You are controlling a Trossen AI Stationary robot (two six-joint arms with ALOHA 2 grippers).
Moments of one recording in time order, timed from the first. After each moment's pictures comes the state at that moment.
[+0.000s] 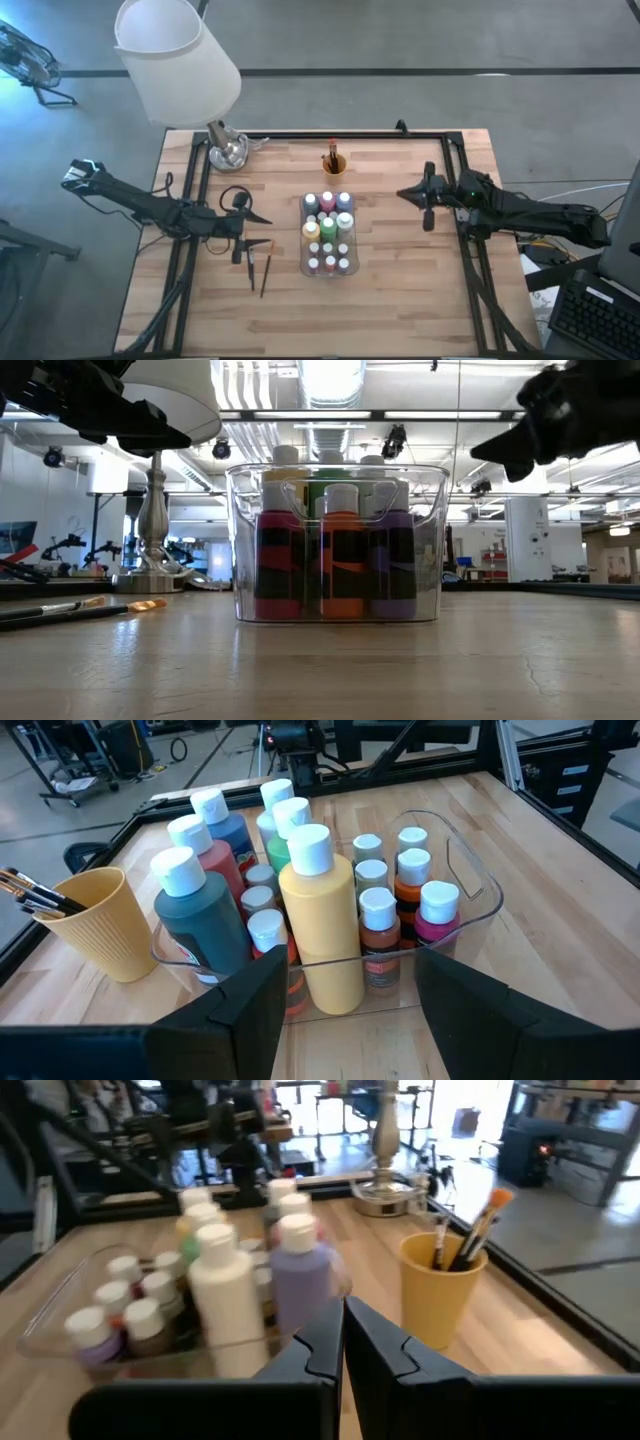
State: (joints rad) left arm -0.34 0.70 0.35 0.06 -0.34 0.02; right arm -0.29 0.41 0.22 0.04 -0.14 0.06
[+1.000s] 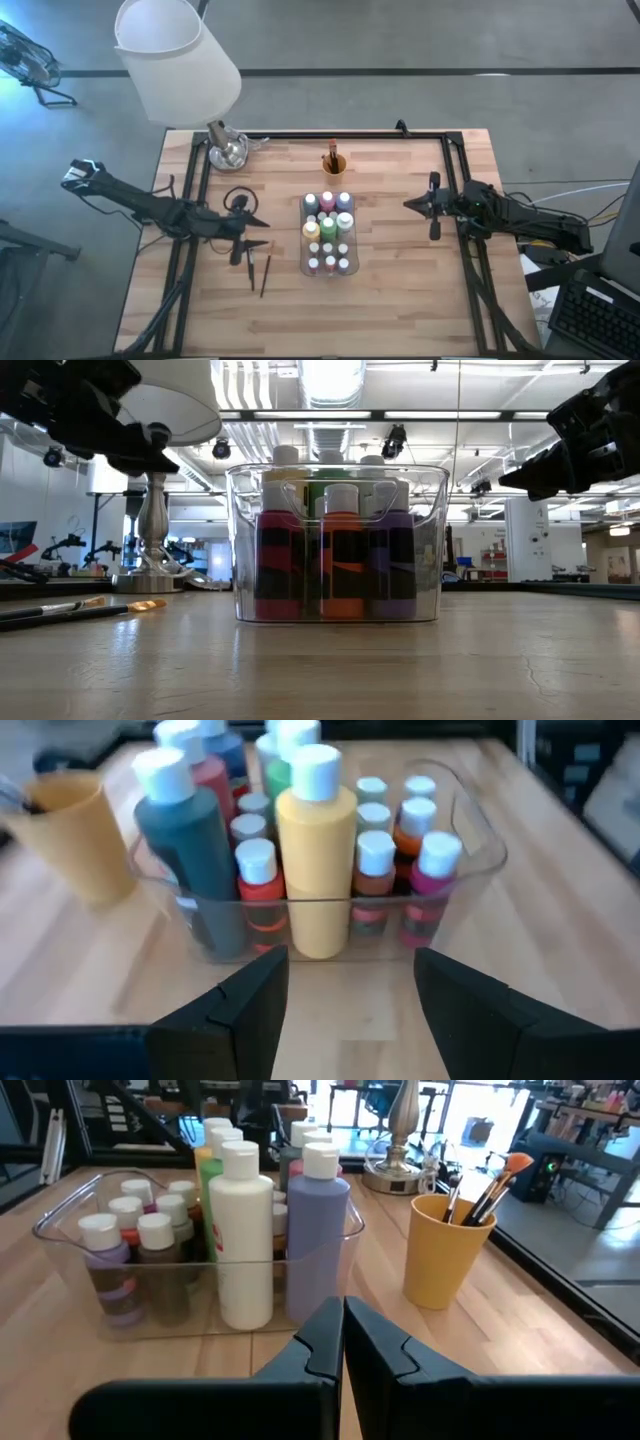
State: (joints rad) left arm -0.34 0.70 0.35 -0.06 -0.32 -0.15; right arm -0.25 0.08 0.08 -0.18 -0.13 -0.06
